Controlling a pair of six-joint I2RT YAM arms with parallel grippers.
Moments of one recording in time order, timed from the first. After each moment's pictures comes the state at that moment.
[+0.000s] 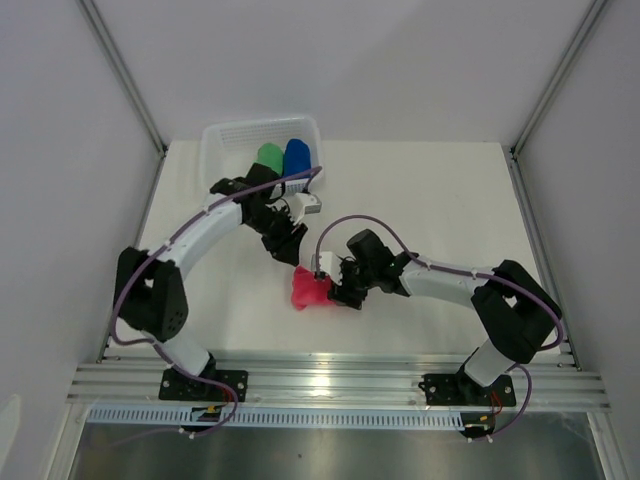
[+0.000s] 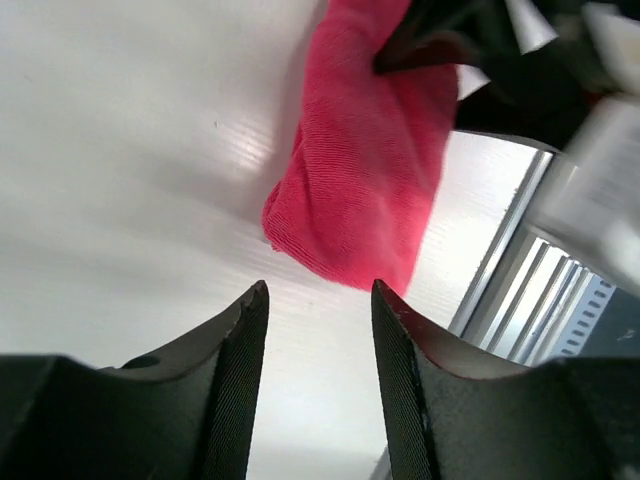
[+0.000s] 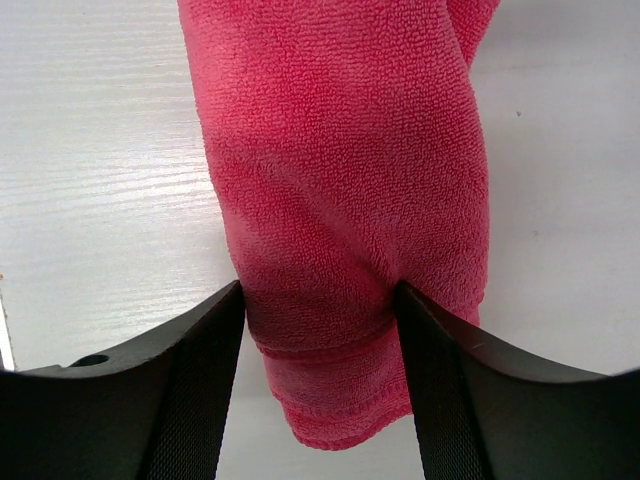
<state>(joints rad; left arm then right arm) -0.40 1.69 1.37 -0.96 0.59 0.52 0.80 1.61 0.87 -0.16 -0.40 -0.61</state>
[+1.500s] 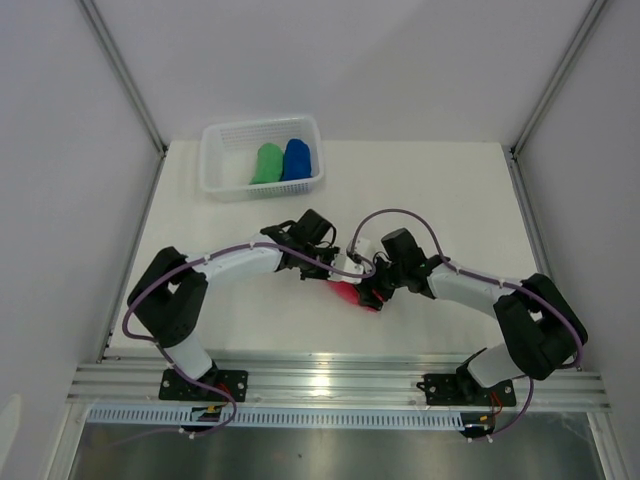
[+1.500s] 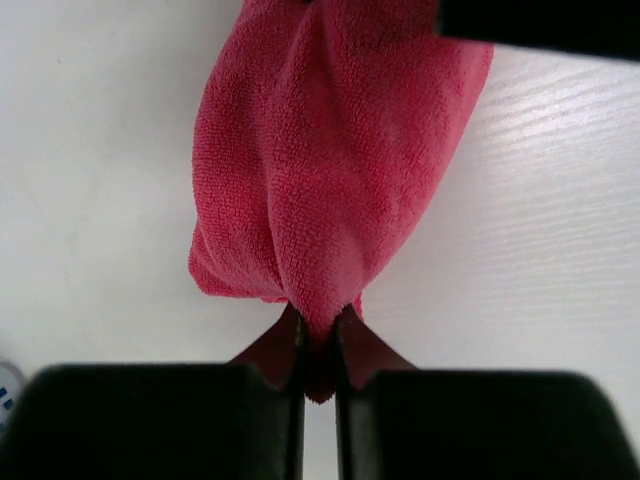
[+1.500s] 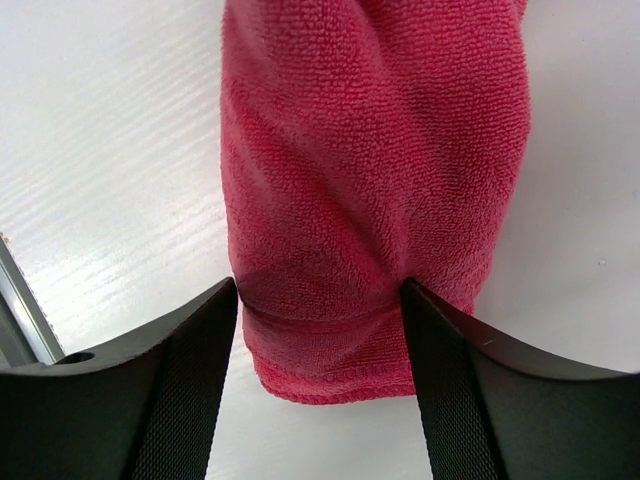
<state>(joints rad) -0.75 1.68 1.09 -0.48 0.32 1.04 0.62 1.47 0.72 -0.15 -0.44 -0.35</state>
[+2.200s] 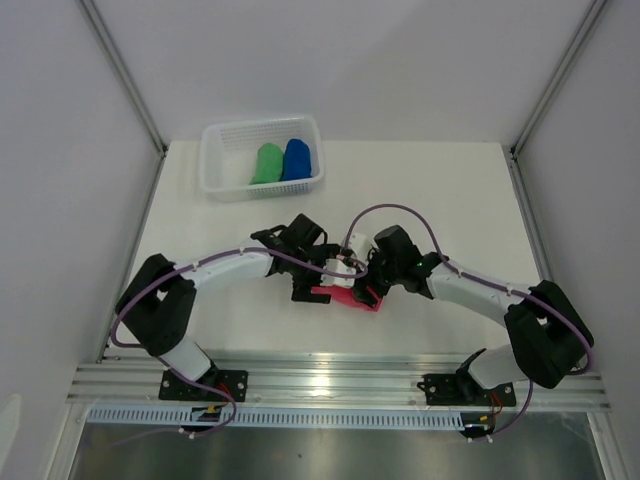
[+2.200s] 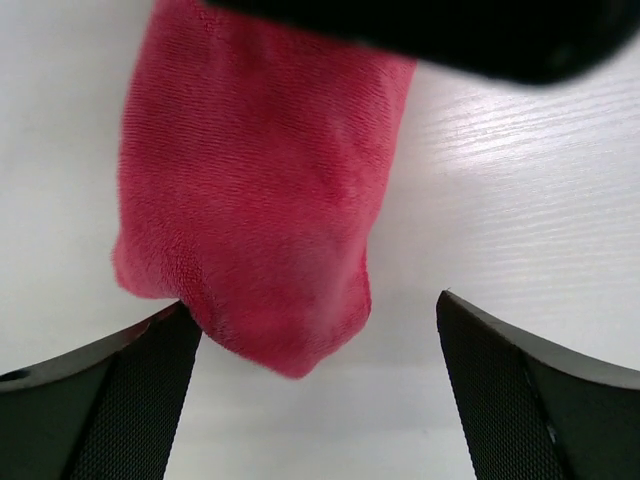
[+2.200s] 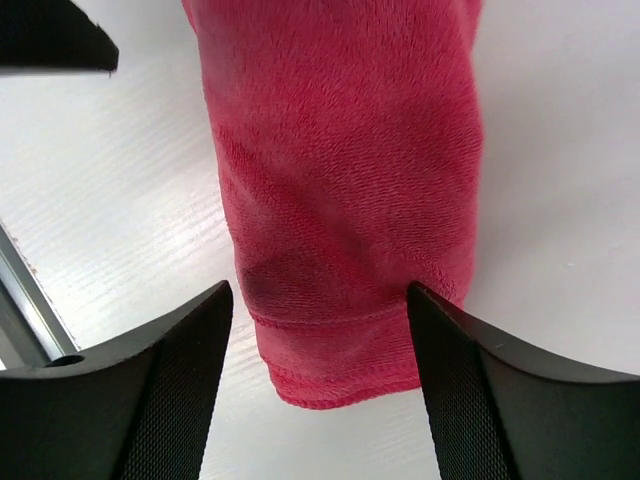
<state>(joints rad) -0.73 1.61 1.00 -0.50 0.37 0.99 0.69 1.44 0.77 -0.21 -0.33 -0.29</state>
